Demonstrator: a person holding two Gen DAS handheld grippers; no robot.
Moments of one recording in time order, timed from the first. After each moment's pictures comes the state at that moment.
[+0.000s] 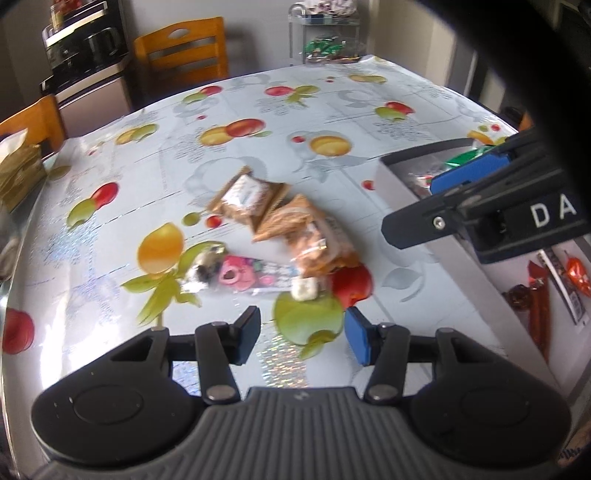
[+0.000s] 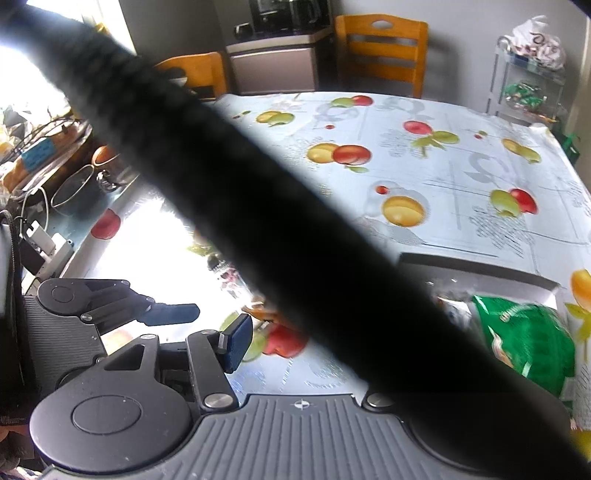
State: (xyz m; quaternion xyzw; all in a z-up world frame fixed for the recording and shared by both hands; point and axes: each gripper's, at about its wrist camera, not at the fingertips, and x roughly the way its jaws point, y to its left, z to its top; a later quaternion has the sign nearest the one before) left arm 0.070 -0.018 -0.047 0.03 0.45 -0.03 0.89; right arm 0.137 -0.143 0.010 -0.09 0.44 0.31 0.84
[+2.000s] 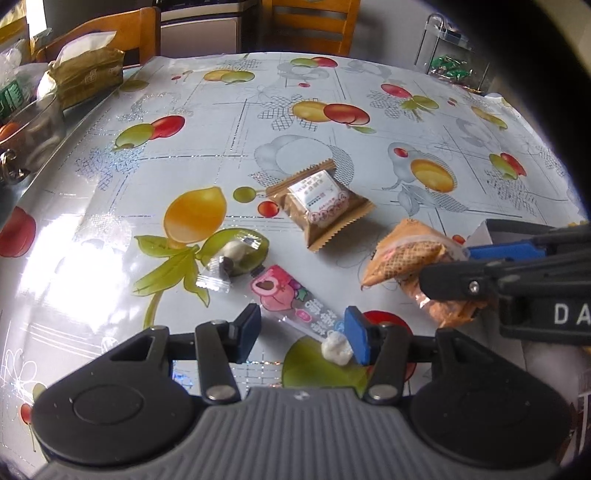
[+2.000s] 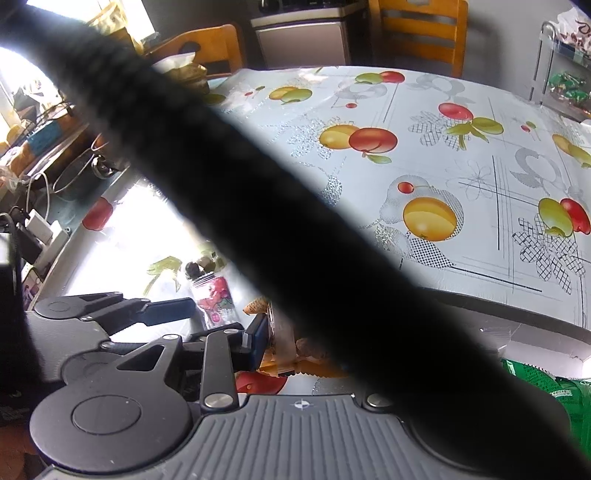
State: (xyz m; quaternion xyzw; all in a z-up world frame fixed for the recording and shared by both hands) left arm 0.130 -0.014 -0.077 -0.11 0.46 0.14 0.87; right arm 0.203 -0.132 -0.023 -0.10 0.47 0.36 0.80
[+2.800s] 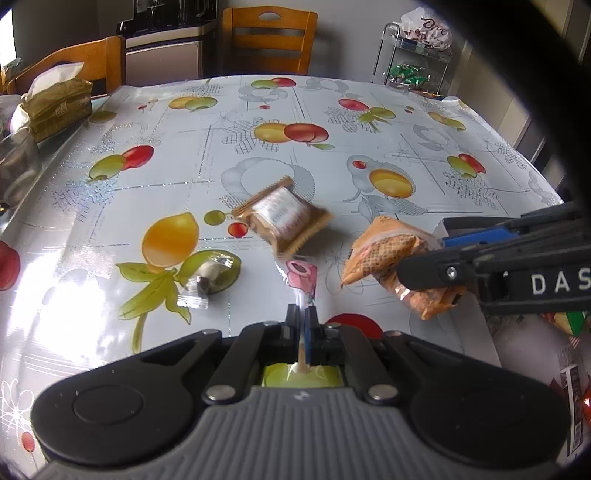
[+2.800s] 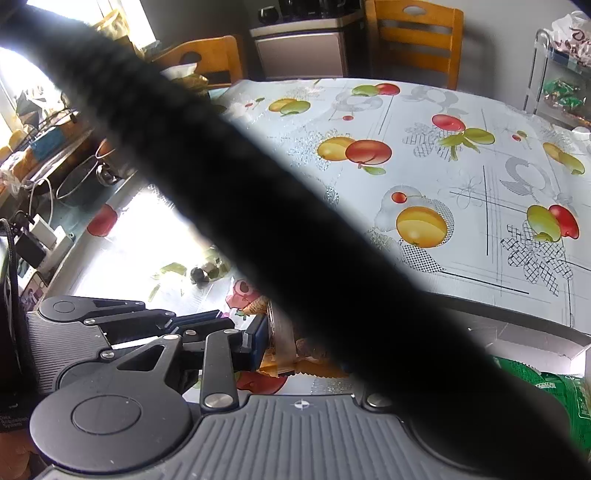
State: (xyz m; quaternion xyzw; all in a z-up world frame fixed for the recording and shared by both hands) left arm 0.117 -0.019 -0.062 -0.09 0.43 0.08 0.90; right arm 0.196 -0.140 -0.012 -0.09 0.46 0.36 0.81
